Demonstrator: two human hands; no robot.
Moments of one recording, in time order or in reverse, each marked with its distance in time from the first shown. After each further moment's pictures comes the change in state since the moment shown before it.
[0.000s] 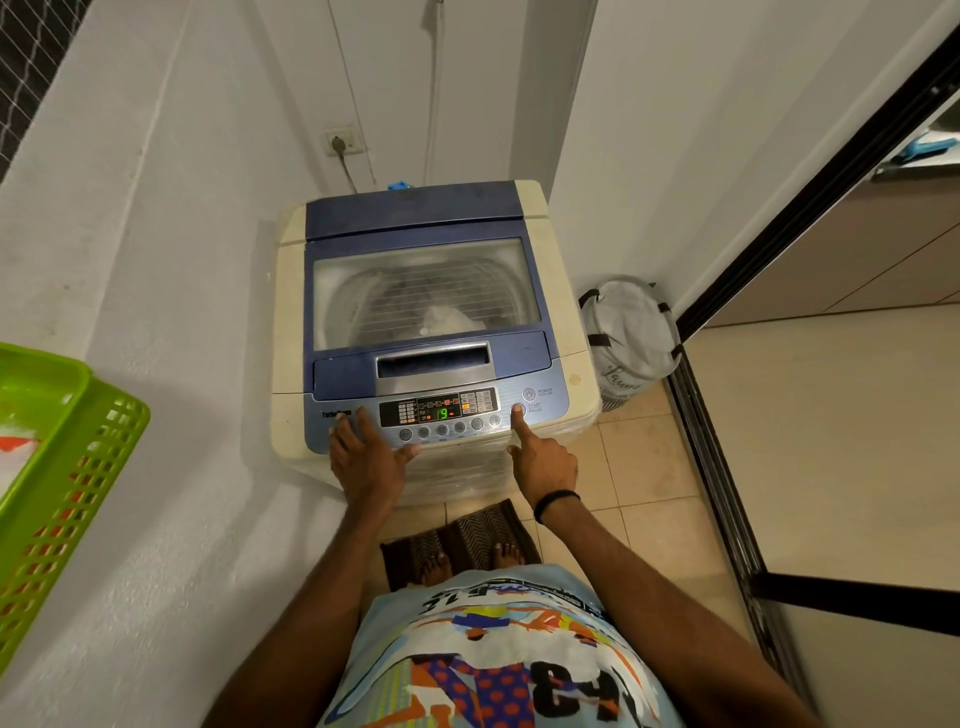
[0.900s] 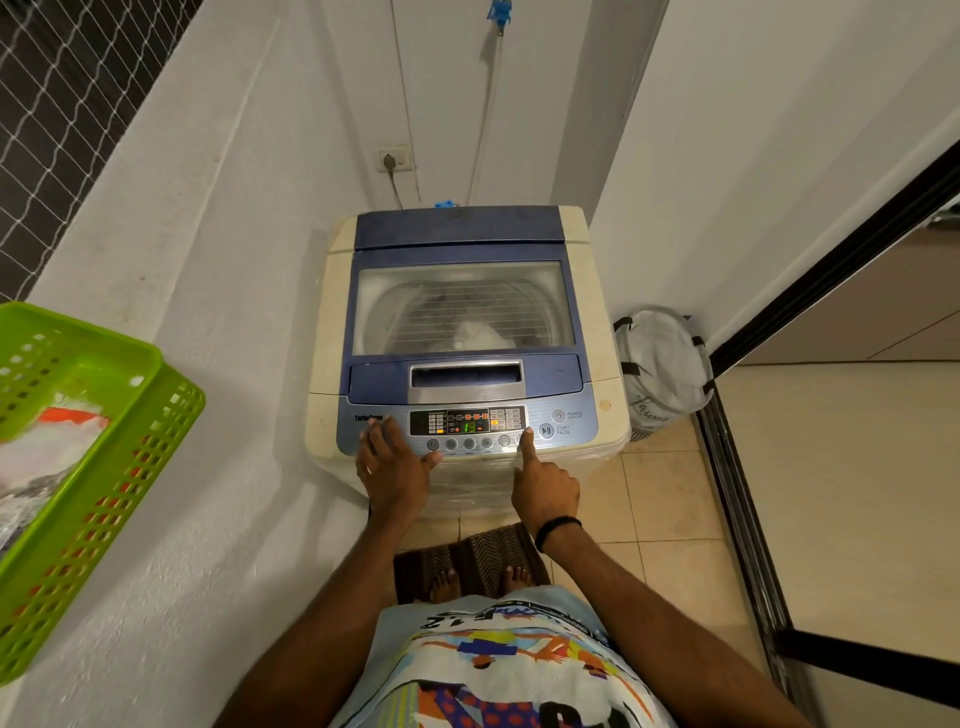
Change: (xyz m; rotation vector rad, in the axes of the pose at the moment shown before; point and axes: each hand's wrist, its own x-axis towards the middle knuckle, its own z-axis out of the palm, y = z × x) left_hand -0.003 -0.001 0.002 -0.005 -0.009 -0.009; right_hand -0.005 -0.028 0.009 -0.060 -0.021 -0.056
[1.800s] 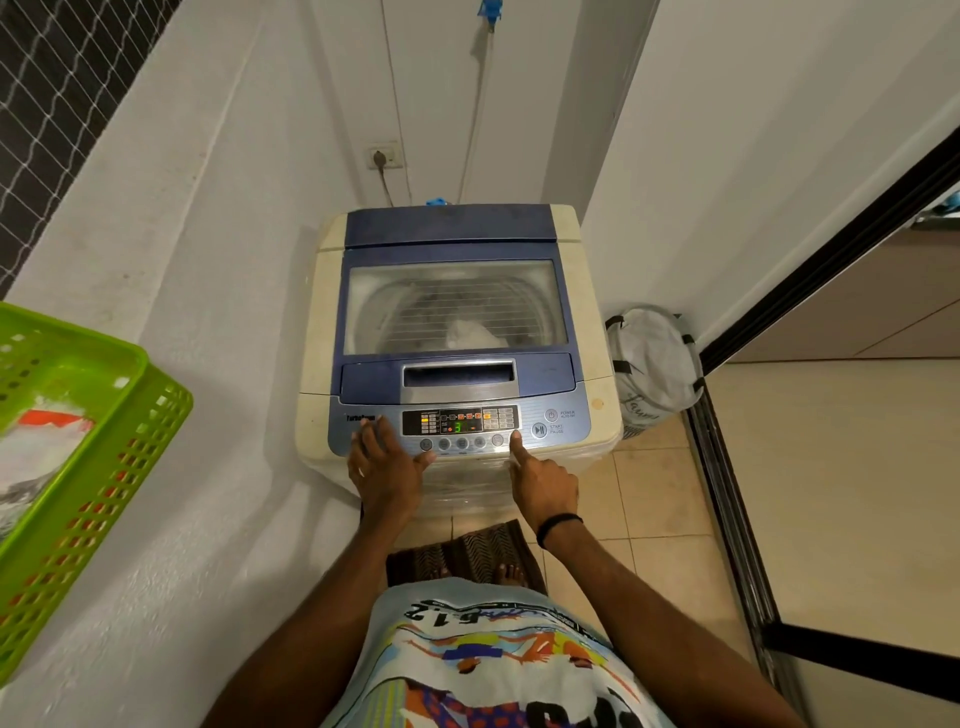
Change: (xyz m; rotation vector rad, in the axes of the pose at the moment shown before) left_hand 0.000 -0.001 0.003 -0.012 0.015 -0.002; right_hand -0.002 0.008 -0.014 -0.035 0.000 -0.075
